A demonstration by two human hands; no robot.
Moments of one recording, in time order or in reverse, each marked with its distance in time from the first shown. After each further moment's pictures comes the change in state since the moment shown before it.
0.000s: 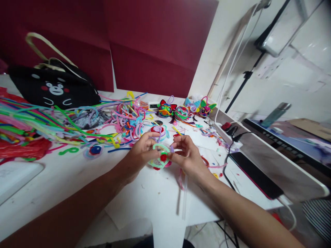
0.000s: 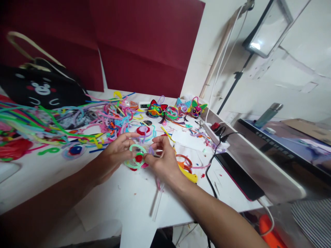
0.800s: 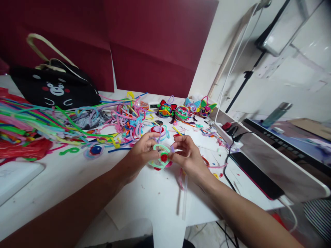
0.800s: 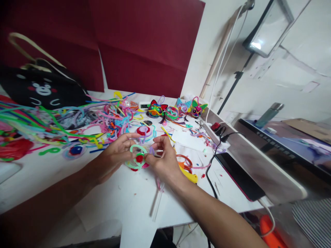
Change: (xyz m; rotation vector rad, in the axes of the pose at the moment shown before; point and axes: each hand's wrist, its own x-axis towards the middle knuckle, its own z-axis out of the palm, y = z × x) left_hand 0.001 -0.001 -0.002 -0.014 -0.017 -0.005; right_hand -0.001 0.000 0.000 0.041 0.008 0.011
